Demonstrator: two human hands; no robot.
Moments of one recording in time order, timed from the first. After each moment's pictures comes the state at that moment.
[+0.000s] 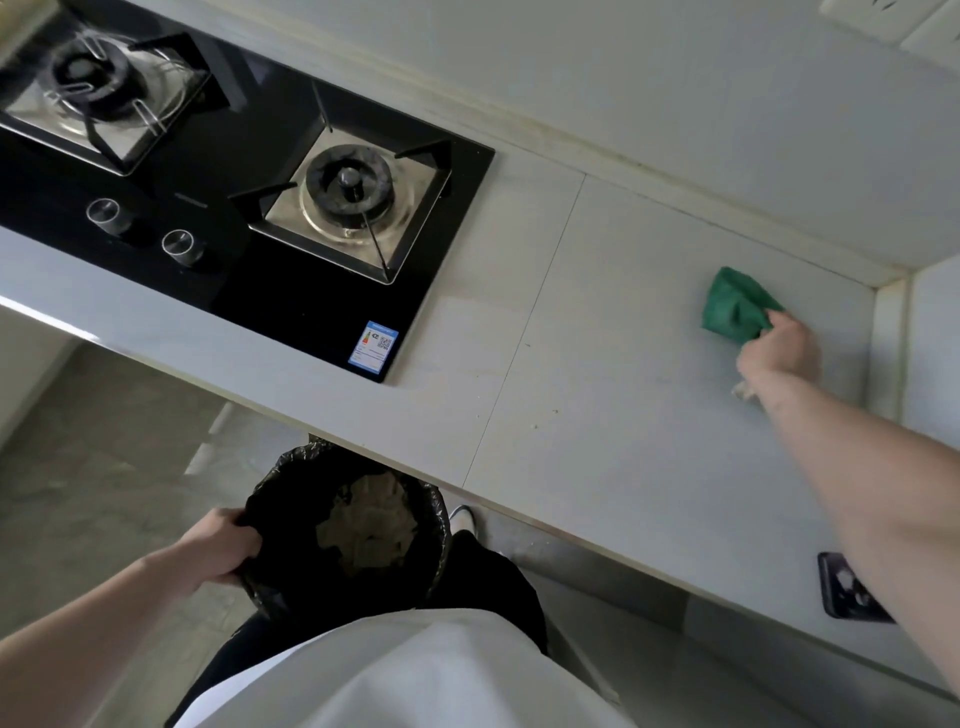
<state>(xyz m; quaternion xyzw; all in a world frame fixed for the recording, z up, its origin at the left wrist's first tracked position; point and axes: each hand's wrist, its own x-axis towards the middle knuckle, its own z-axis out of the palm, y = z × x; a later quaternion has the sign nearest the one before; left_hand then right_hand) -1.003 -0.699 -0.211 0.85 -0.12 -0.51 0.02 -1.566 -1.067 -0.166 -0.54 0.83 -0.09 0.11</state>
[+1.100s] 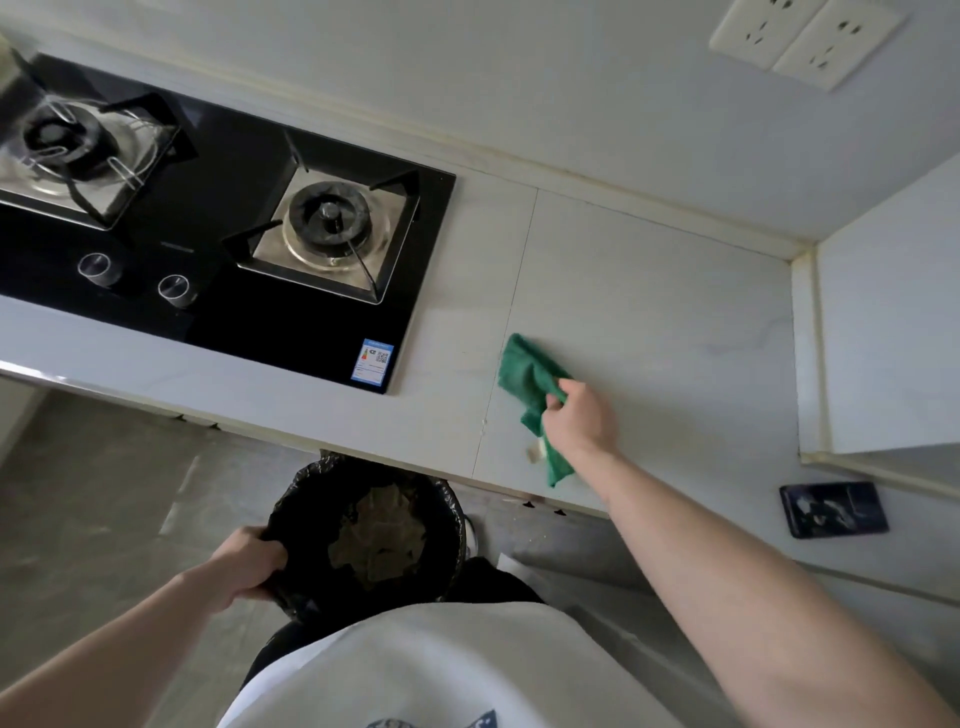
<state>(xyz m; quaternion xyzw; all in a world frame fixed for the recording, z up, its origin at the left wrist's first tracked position) -0.996 -0.701 -0.195 0.83 -0.15 -0.53 0.03 -1.370 -0.889 -0.150 -0.59 0.78 -0.05 0.21</state>
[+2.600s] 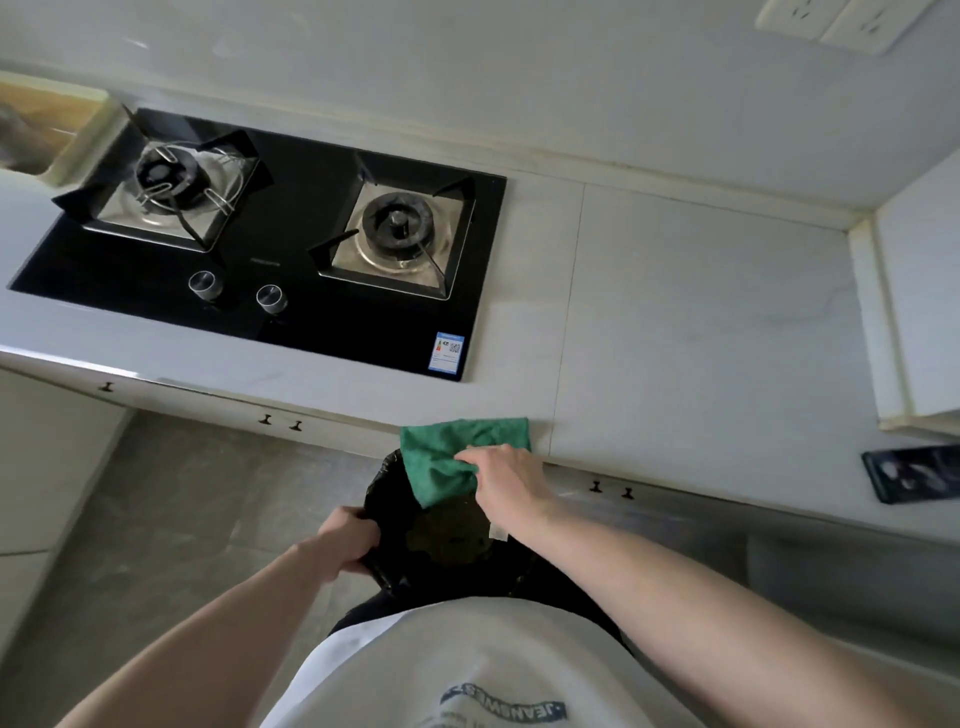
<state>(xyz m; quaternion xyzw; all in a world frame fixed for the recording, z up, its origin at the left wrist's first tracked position) -0.983 -0.693 -0.185 0.79 -0.19 -0.59 0.04 -1.208 -0.765 -0.172 -0.79 0.56 0.03 0.25</state>
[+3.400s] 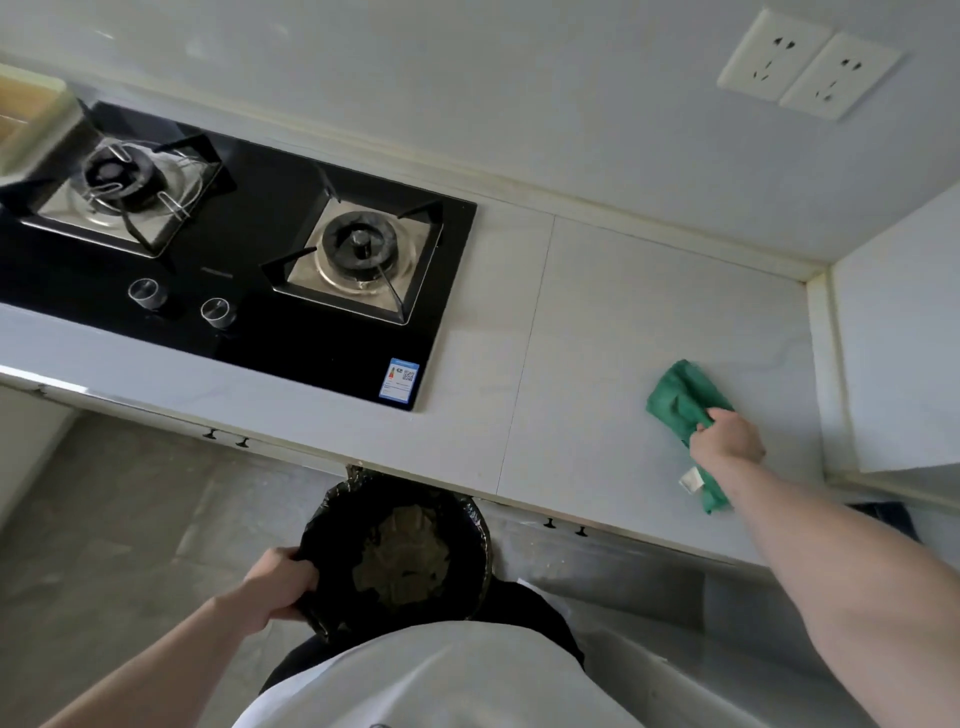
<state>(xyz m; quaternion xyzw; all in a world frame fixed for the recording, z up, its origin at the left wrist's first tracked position) -0.998 -0.692 -0.195 0.81 -0.14 -0.57 0.07 -1.513 -0.907 -0.144 -0.47 0.87 0.00 0.15</state>
